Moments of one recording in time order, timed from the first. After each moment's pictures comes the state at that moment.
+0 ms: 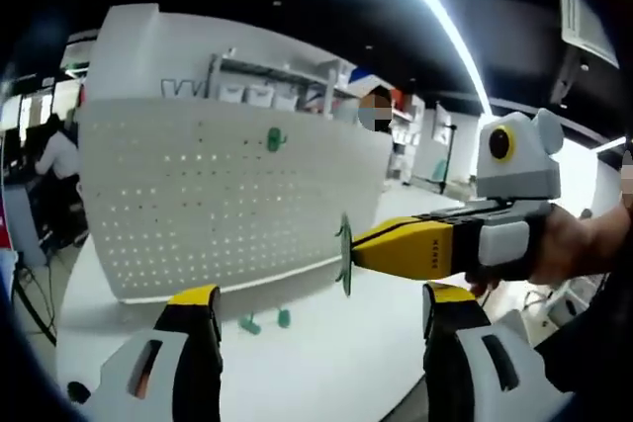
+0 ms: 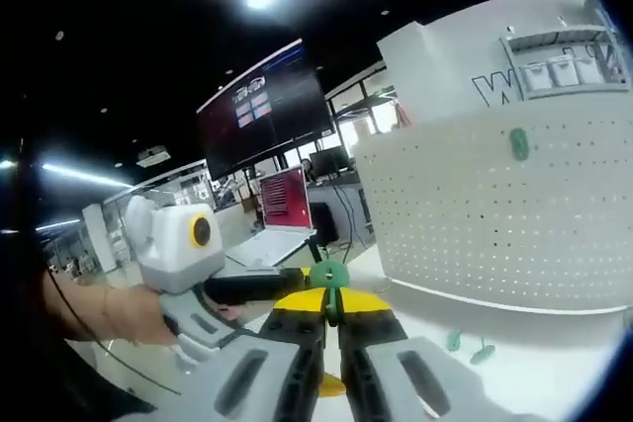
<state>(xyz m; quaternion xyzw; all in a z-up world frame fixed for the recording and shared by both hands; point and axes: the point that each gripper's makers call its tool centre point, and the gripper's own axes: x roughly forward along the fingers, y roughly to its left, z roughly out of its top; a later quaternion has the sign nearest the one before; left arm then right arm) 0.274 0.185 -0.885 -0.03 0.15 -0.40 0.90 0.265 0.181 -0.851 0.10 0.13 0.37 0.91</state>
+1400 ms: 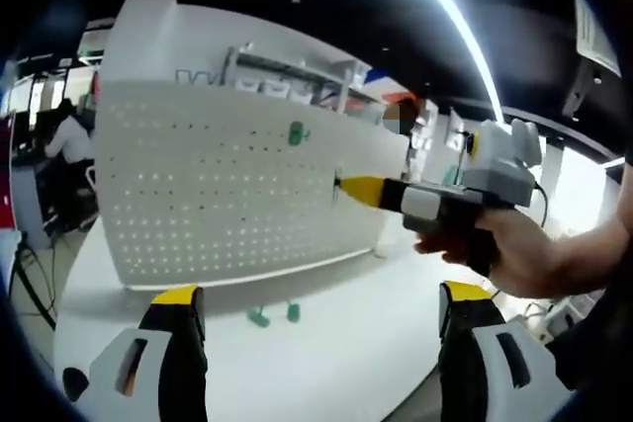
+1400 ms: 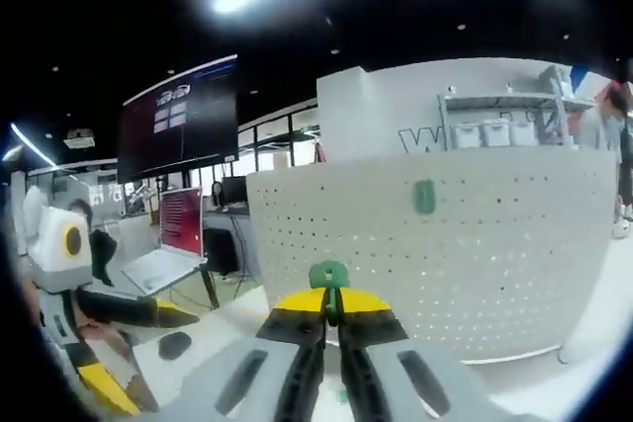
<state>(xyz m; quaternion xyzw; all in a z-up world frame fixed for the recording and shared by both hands) 0.286 0.202 -0.894 -0.06 0.17 -0.38 0.91 0.363 0.109 -0.847 0.03 0.04 0.17 0.98</state>
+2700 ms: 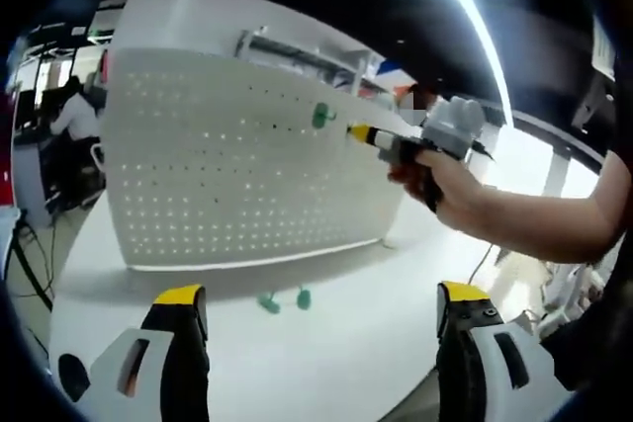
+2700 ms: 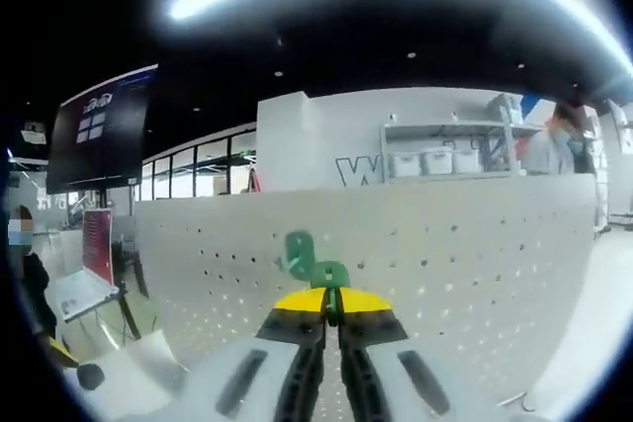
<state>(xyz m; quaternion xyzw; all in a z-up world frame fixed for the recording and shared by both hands) 0.301 0.218 -0.914 -0.07 0.20 -0.37 0.90 0.476 0.010 -0.822 0.03 -0.02 0.03 1.00</state>
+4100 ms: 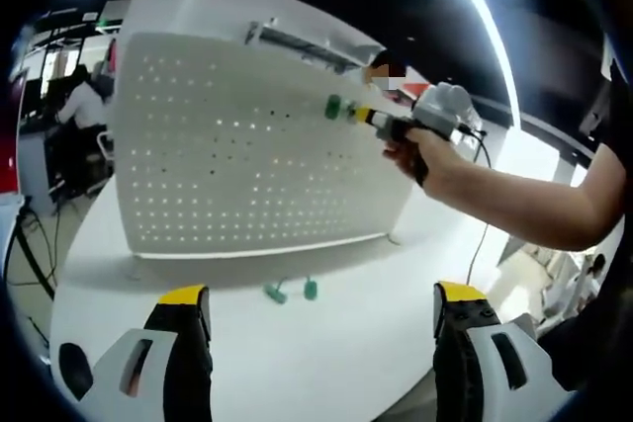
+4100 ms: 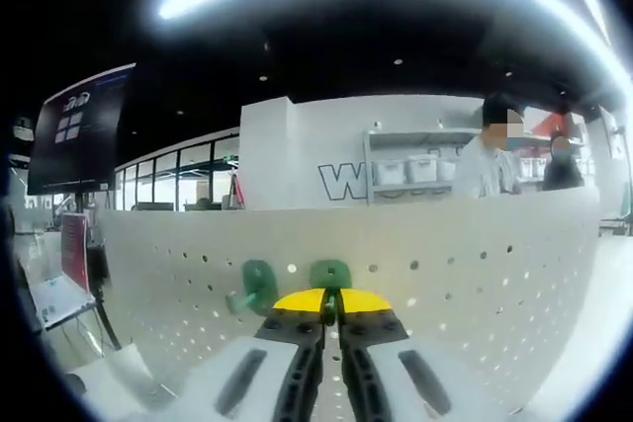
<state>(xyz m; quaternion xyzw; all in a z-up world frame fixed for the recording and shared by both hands) 0.303 0.228 -0.923 -0.08 0.23 -0.36 0.90 0.507 -0.005 -0.807 0.01 -0.03 0.00 1.00</state>
